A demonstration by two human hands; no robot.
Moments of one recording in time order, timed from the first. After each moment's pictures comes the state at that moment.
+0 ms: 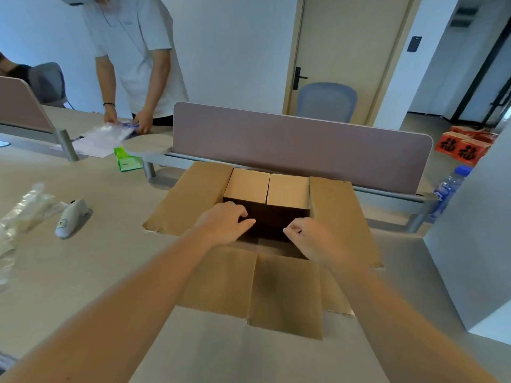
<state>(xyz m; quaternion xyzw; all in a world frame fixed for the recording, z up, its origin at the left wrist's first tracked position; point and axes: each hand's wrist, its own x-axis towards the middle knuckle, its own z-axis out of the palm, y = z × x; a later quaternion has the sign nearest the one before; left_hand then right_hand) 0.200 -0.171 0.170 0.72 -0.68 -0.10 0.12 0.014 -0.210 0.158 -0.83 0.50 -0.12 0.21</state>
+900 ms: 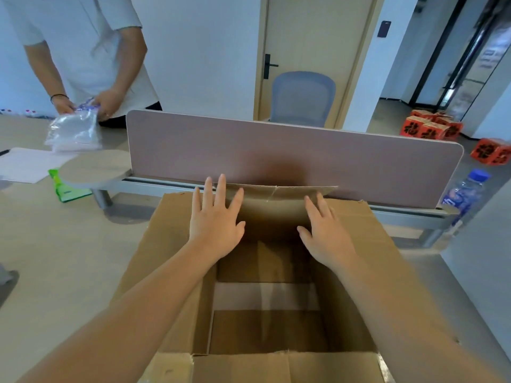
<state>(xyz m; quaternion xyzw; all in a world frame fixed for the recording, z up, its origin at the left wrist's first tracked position) 0.265 -0.328 0.150 0.72 -0.68 0.13 0.03 0.066 -0.354 0.149 -0.78 0.61 -0.13 0.07</state>
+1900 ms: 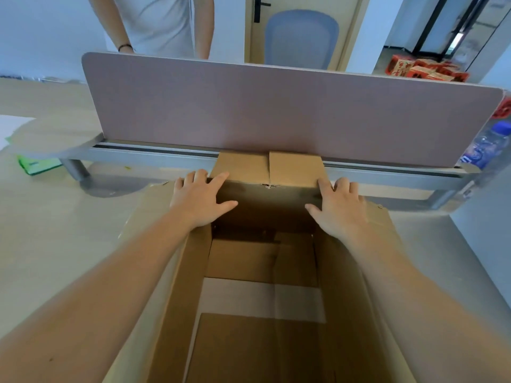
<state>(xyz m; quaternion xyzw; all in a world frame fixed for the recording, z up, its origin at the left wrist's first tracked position) 0.302 -0.376 0.105 0.71 -0.70 -0.01 -0.02 0.061 -0.384 0.113 -0.72 0.69 -0.01 0.00</state>
